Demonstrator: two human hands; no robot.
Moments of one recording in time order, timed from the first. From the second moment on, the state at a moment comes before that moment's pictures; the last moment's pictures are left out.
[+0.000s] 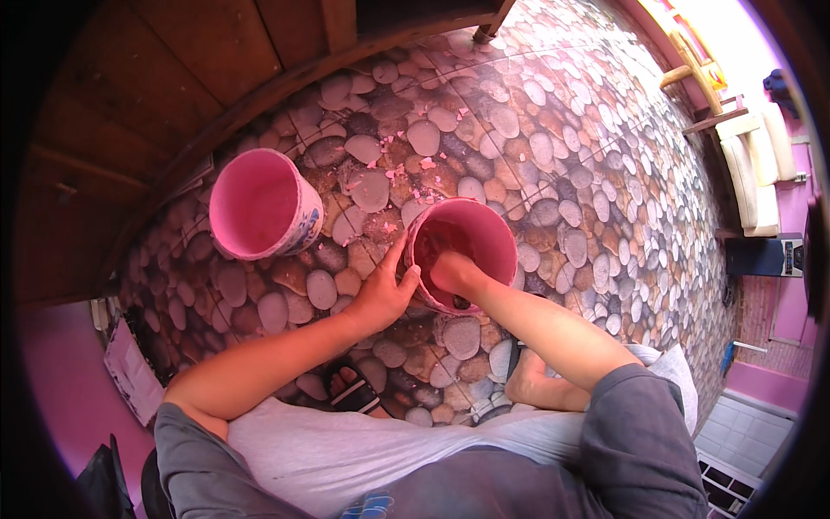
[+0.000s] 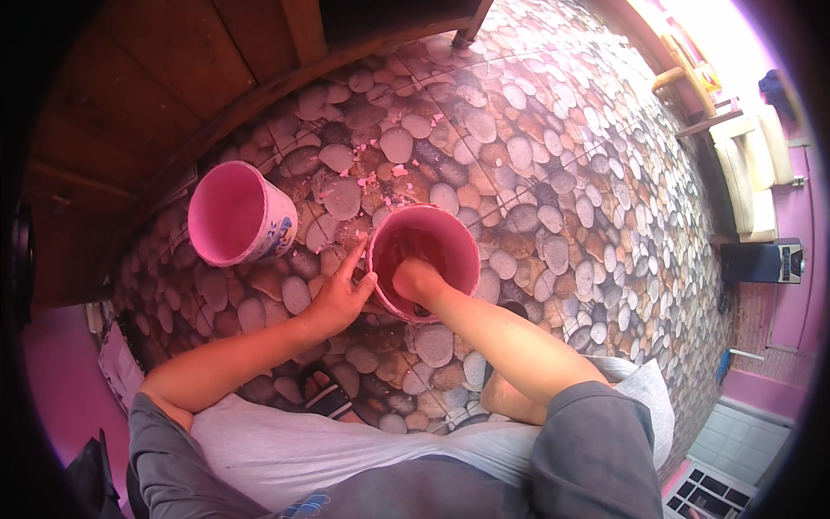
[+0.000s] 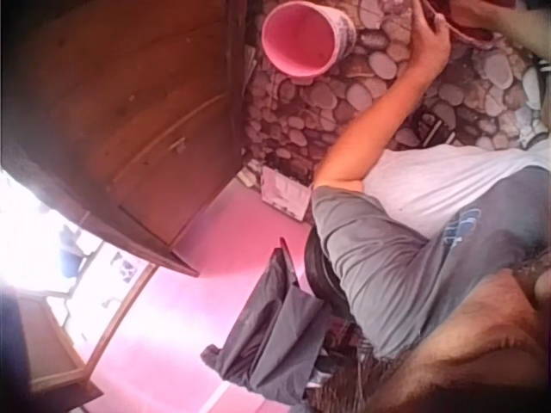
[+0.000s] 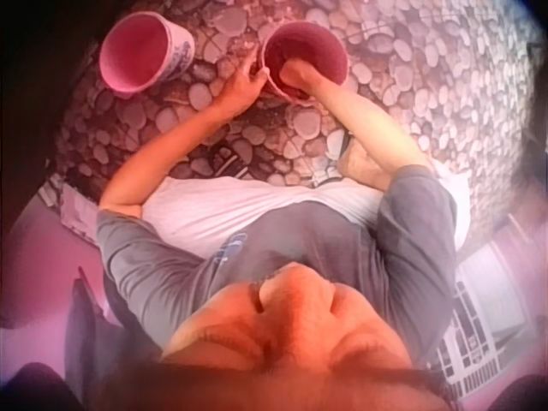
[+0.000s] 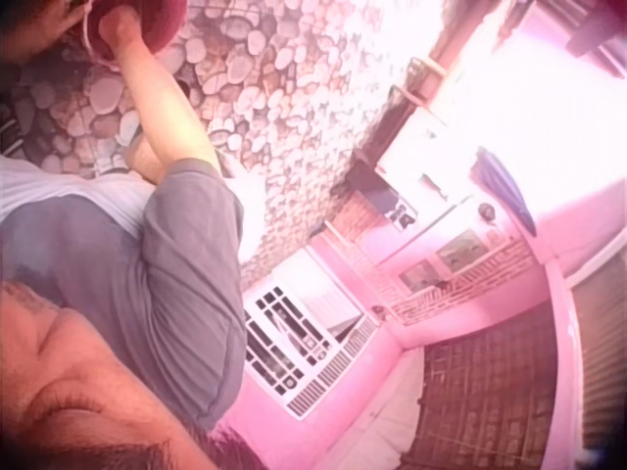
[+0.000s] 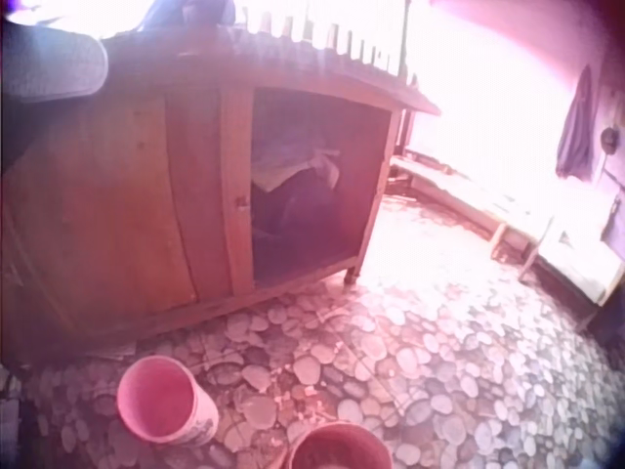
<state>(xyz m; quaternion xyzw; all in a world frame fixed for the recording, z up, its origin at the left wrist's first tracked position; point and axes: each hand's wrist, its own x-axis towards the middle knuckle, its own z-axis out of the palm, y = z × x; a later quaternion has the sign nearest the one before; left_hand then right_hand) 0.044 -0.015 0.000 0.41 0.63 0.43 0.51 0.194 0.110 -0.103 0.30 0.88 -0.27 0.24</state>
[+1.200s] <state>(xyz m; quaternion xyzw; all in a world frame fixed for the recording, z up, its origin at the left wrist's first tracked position) 0.046 -0.012 -0.030 0.37 0.58 0.46 0.56 0.192 0.124 -0.043 0.28 0.88 -0.20 0.31</state>
